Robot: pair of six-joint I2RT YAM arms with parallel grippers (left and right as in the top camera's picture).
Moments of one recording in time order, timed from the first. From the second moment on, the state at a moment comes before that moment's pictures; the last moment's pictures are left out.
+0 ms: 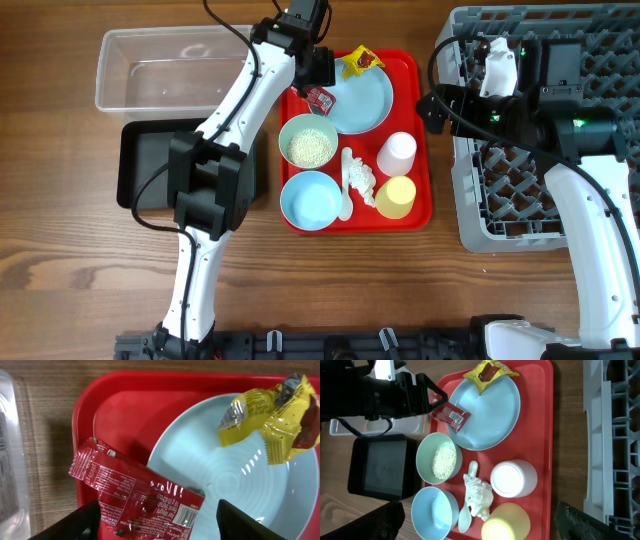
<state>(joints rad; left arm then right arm) -0.40 2.39 2.18 -0.96 -0.01 -0.41 0.05 1.40 1.39 -0.94 -0.40 0.20</state>
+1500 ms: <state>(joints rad) -0.52 2.44 2.18 -0.84 0.02 -0.43 0.05 1.40 1.39 -0.96 -0.36 0.20</state>
